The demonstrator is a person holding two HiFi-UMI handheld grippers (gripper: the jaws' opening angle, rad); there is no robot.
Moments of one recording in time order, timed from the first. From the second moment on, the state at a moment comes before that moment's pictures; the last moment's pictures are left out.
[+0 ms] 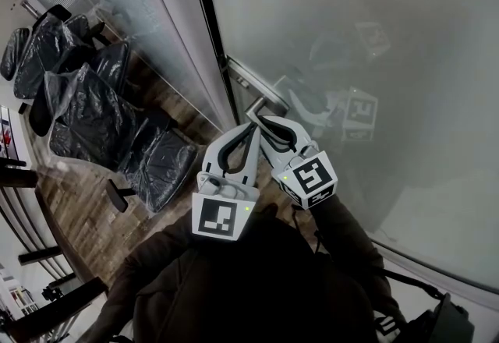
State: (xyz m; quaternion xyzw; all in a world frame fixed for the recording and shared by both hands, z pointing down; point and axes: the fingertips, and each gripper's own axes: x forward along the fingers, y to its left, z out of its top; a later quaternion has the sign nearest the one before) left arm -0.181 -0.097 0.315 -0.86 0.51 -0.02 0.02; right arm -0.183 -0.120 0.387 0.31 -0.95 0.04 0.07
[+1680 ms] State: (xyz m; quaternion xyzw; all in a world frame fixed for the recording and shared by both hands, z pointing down) left arm -0.202 -0.085 0.292 -0.84 0.54 -0.01 0.03; right arm -0.187 -0.106 0.375 0.31 -0.94 0.03 0.10
